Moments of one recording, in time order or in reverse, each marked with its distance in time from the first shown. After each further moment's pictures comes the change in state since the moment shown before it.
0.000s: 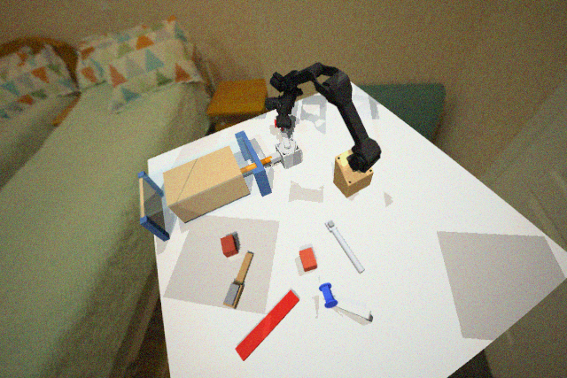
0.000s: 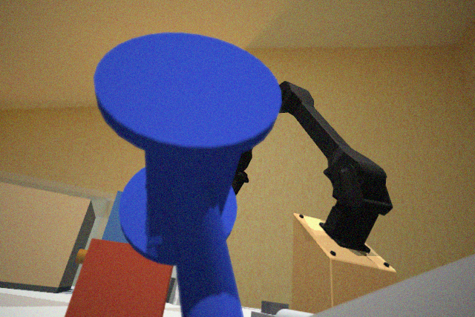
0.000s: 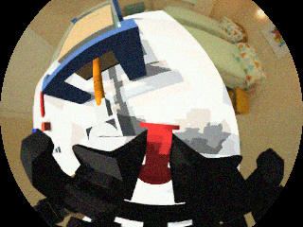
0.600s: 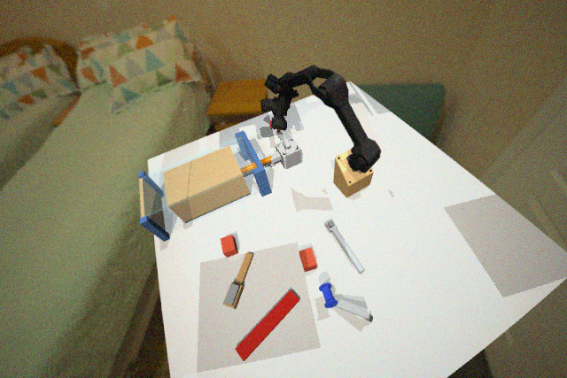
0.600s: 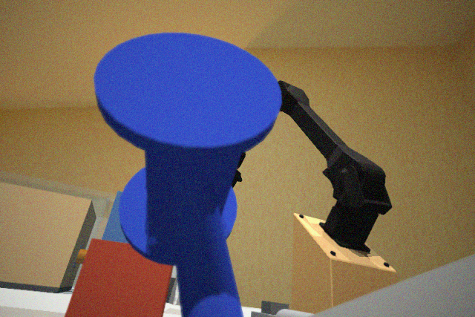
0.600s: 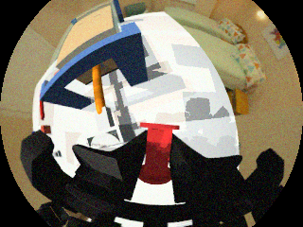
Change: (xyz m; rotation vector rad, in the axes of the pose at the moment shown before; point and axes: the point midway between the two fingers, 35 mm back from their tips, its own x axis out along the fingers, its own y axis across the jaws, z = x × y) arm 0.008 0.007 0.018 -0.009 -0.006 -0.003
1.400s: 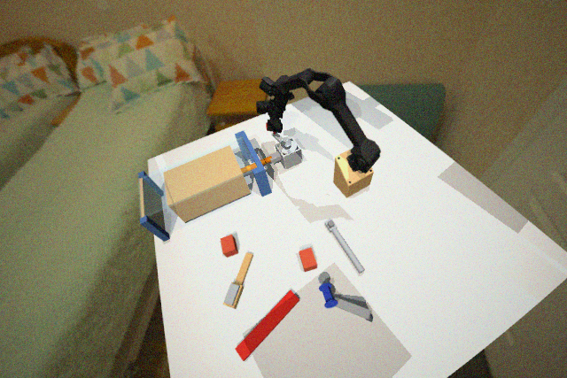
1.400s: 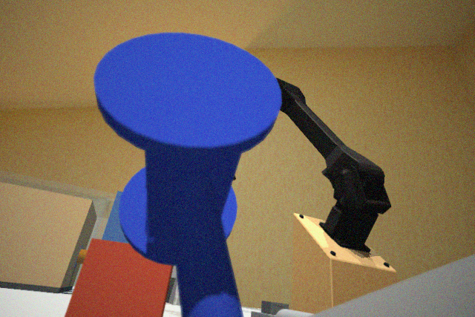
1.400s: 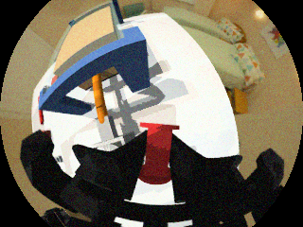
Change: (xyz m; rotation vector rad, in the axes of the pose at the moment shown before) arm 0.007 0.012 0.018 0.005 -0.003 -0.011
